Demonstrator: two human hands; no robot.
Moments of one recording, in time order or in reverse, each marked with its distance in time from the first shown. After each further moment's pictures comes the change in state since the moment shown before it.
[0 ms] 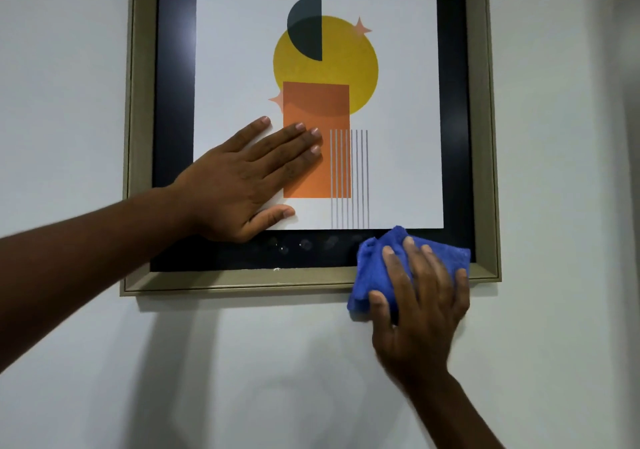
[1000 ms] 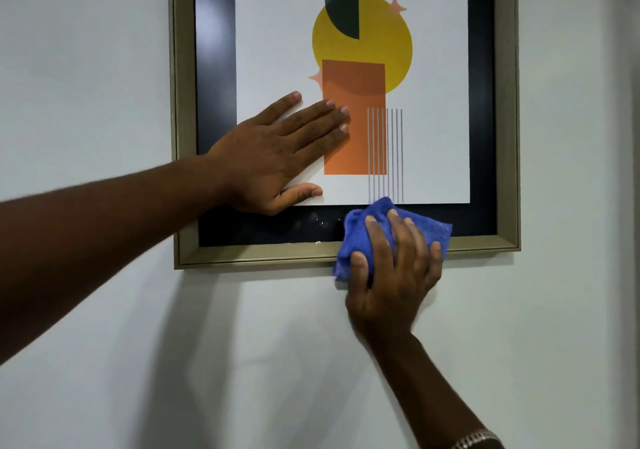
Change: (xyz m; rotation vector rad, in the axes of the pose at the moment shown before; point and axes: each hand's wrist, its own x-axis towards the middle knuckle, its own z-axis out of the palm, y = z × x) left_hand -0.011 -0.020 0.003 -0.015 0.029 0.087; right_hand 0.001 -0.082 0.019 -0.032 0.045 0.141
